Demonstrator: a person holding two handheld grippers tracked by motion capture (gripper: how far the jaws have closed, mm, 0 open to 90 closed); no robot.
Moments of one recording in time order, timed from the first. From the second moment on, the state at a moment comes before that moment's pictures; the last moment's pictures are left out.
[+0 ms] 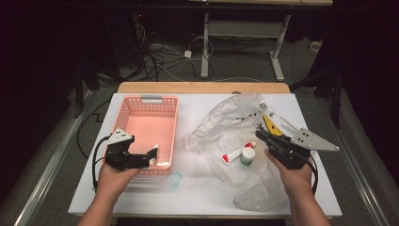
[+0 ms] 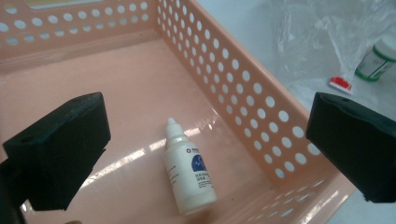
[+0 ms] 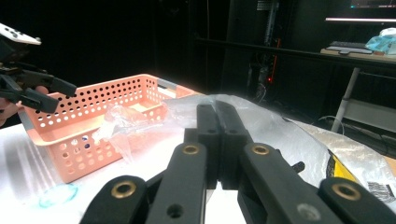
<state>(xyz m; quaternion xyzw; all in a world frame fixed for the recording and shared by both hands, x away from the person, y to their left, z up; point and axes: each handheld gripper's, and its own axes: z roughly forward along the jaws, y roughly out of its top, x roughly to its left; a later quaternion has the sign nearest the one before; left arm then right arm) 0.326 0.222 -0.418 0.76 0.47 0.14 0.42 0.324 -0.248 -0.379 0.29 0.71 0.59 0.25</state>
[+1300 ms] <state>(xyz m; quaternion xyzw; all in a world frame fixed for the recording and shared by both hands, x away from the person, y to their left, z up) 0.423 0.191 -0.440 0.85 0.51 -0.07 0.10 0.323 -0.248 -0.378 0.29 0.71 0.59 0.25</state>
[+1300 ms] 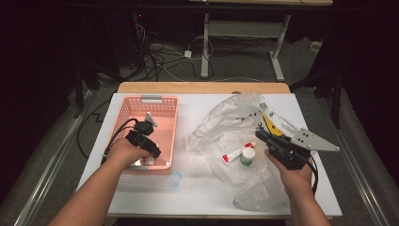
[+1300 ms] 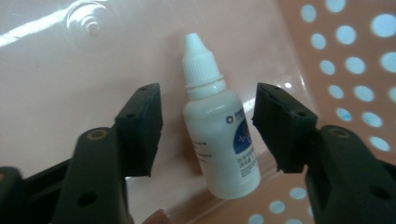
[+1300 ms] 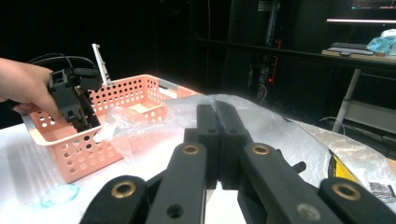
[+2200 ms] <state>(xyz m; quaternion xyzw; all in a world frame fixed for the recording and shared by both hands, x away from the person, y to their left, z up) 0.409 0.177 -0.424 0.87 0.45 0.01 0.18 0.323 -0.249 -0.378 0.29 0.71 0.59 0.25</state>
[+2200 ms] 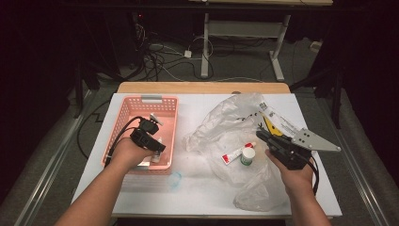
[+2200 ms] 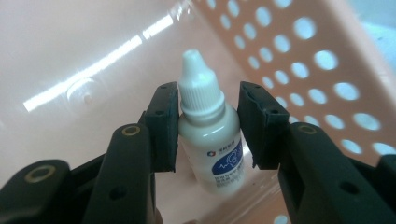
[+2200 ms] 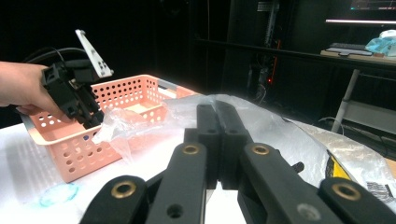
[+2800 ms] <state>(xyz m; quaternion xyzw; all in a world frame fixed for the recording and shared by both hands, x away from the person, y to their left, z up) 0.373 0.189 -0.406 0.85 0.44 0.08 0.28 0.323 -0.247 -0.379 0.29 0.71 0.59 0.25</state>
